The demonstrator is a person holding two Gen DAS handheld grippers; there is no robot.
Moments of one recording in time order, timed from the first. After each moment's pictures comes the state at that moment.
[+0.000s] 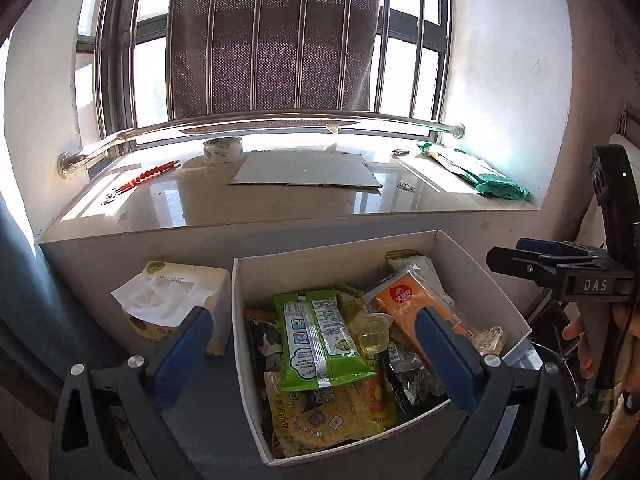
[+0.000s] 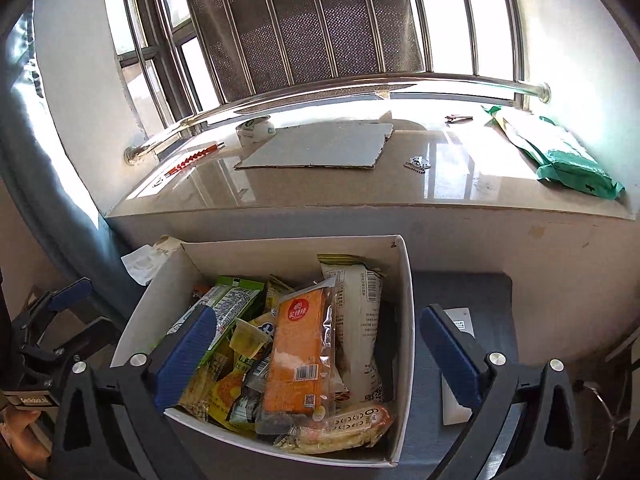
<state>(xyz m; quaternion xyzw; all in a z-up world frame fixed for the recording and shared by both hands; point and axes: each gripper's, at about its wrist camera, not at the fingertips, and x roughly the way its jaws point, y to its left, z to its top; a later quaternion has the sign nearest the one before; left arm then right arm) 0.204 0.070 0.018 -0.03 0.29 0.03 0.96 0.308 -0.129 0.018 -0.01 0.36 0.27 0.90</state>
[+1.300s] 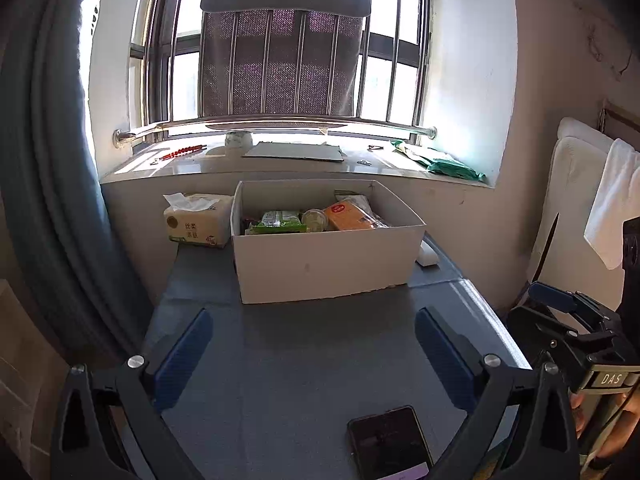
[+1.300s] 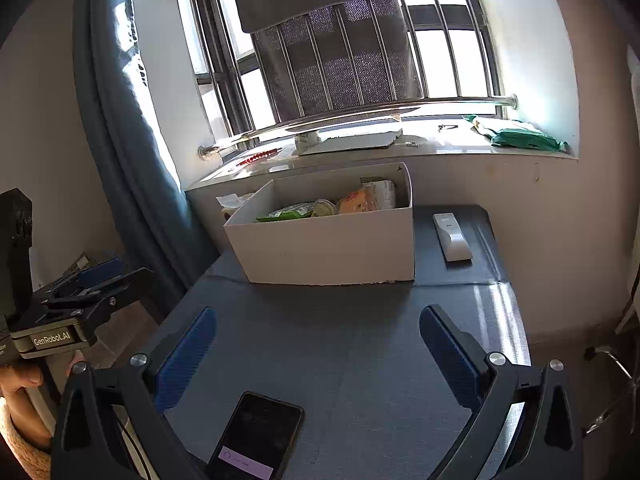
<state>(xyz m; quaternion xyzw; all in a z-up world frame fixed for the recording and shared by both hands) -0.024 -0.019 -0.004 -0.06 0.27 0.04 0.96 0.039 -0.223 -0.017 0.02 0.28 0.30 0.91</state>
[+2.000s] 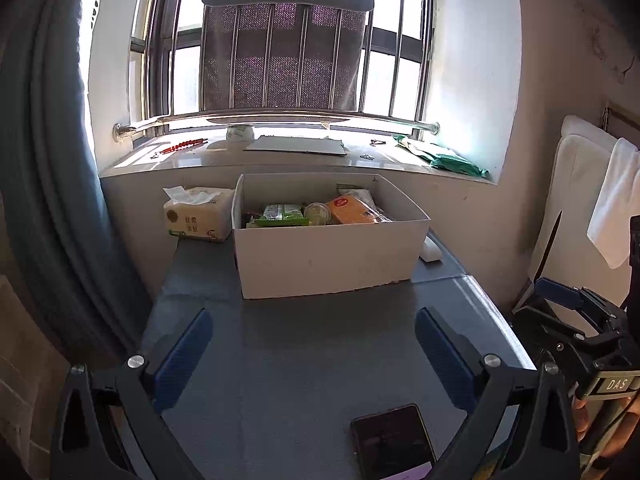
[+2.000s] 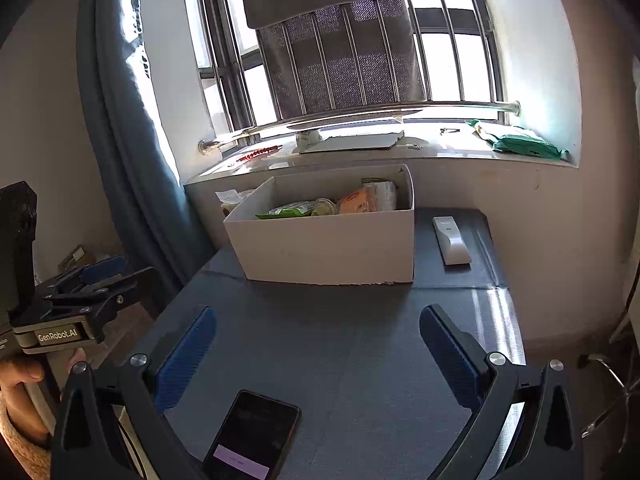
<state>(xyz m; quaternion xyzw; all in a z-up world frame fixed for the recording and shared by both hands) -0.016 -0.016 -0.009 -0.06 0.28 0.05 0.96 0.033 -0.213 -0.016 0.00 0.28 0.30 0.91</state>
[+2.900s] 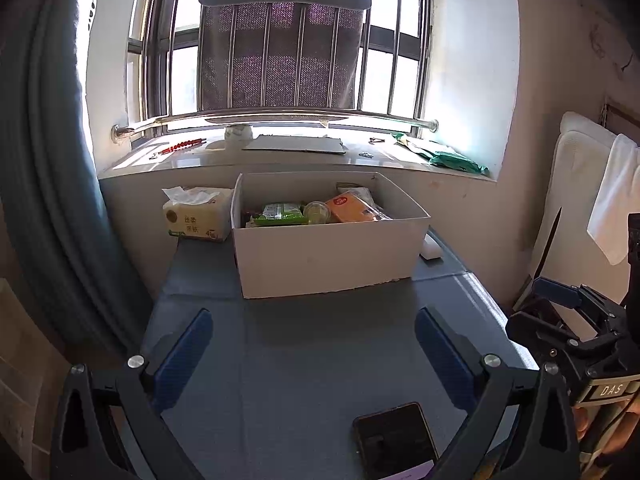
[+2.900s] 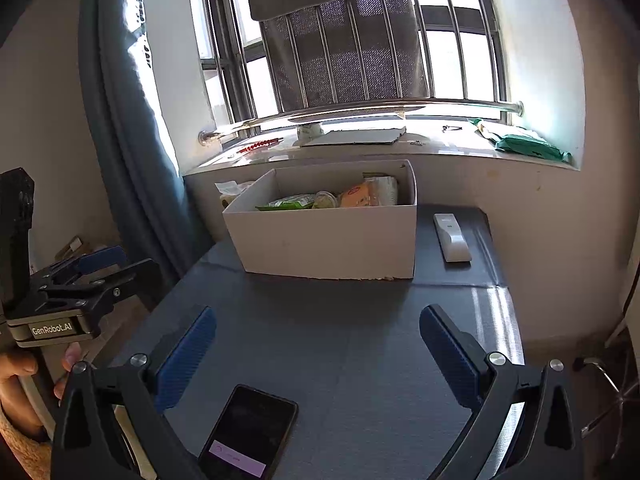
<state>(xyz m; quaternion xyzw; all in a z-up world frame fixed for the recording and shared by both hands) -0.015 -0.015 -0.010 -0.05 0.28 0.04 0.96 0.032 -0.206 -0.019 -0.01 0.29 0.30 0.91</state>
